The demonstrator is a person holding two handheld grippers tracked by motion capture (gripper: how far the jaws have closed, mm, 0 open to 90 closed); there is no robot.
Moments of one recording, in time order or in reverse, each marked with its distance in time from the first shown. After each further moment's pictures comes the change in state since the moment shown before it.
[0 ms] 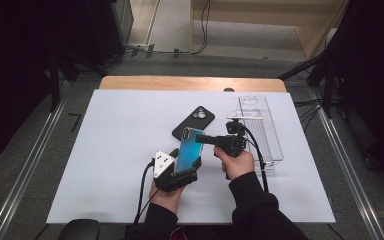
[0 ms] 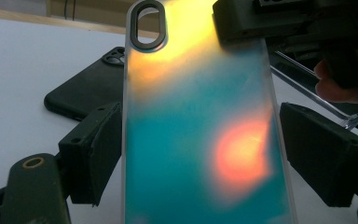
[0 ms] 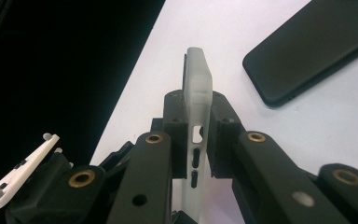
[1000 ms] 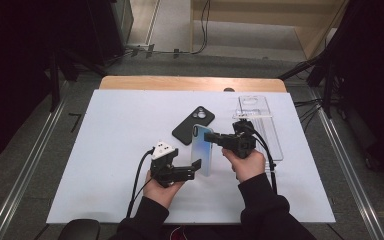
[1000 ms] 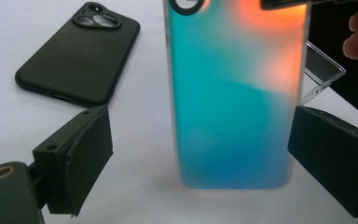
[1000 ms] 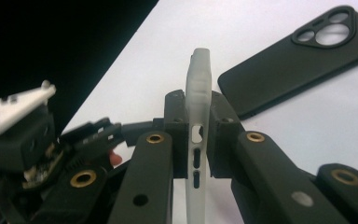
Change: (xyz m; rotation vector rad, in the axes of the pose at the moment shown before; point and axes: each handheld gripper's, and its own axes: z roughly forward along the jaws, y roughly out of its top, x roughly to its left) left arm 0.012 0.037 0.000 0.273 -0.124 -0.013; right arm 0.019 0.000 -0.029 -0.039 -0.127 -0.208
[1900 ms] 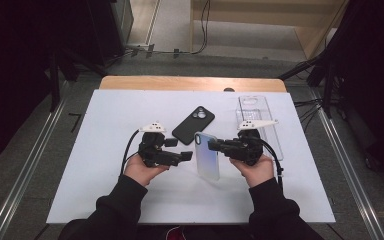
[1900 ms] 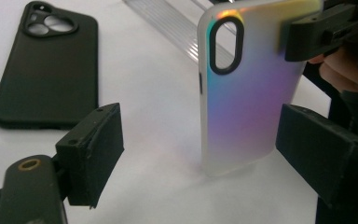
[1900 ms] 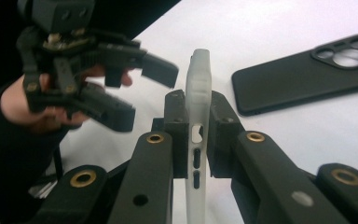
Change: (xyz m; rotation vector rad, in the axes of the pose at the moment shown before) left arm 0.043 0.050 -0.009 0.162 -0.266 0.123; right arm -0.004 -0.015 -0.017 0.009 0.075 -0.250
